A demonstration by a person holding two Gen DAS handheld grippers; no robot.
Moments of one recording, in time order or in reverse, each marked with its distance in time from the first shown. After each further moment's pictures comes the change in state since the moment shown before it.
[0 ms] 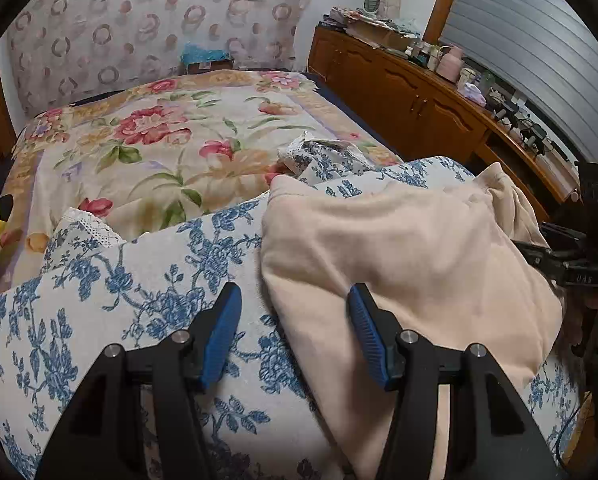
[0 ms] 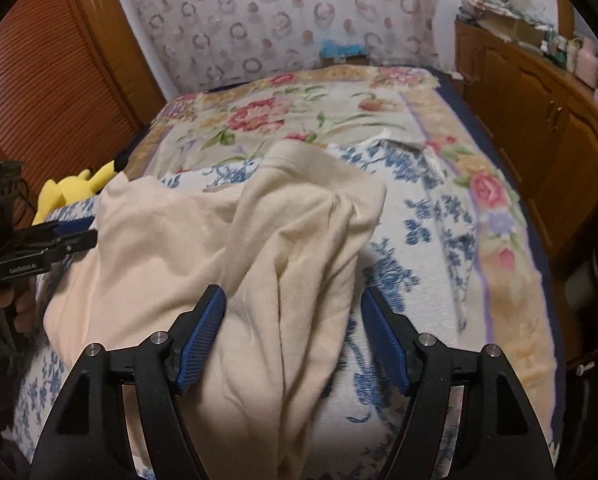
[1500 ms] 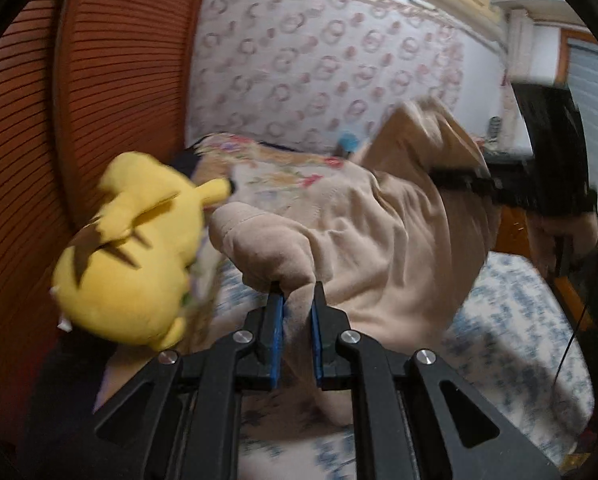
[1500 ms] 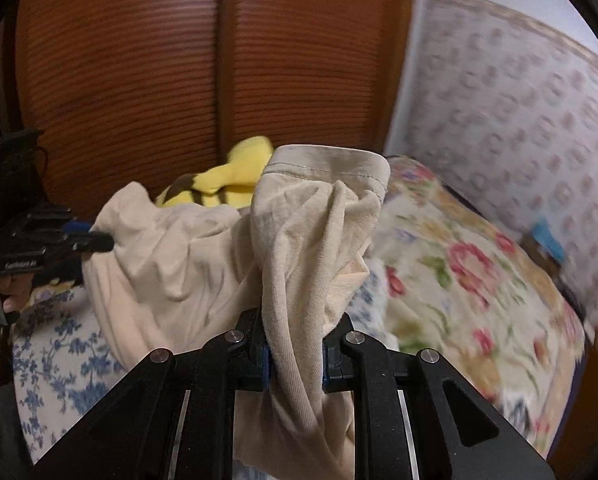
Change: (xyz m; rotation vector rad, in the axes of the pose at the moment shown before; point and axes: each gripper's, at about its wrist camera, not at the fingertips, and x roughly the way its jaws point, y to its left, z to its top) left arm -0.251 0.164 -0.190 -0.348 -0.371 0.373; right arm 0.033 0.395 0.102 -0.878 -0.108 0.405
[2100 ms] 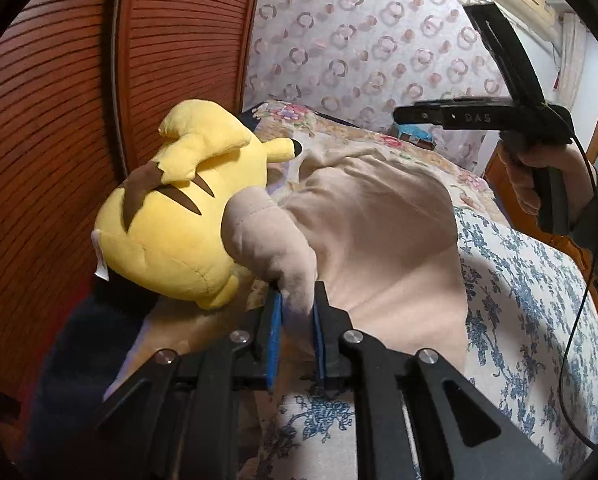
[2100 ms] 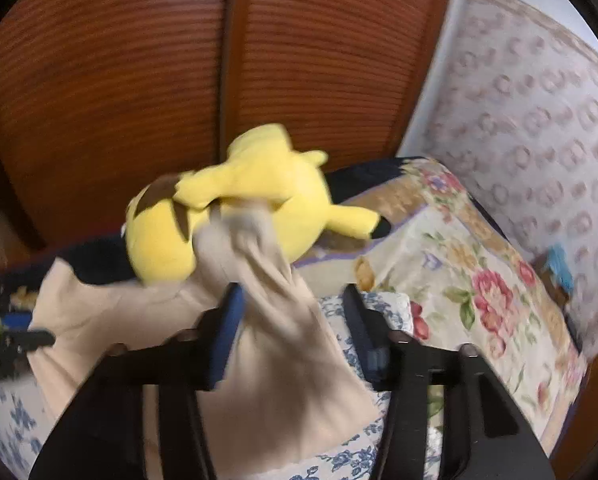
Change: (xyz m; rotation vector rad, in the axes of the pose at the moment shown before) left arm 0.012 0.050 -0.032 -0.095 0.068 0.141; right arm 0.129 0.007 0.063 0.022 0.060 -0.048
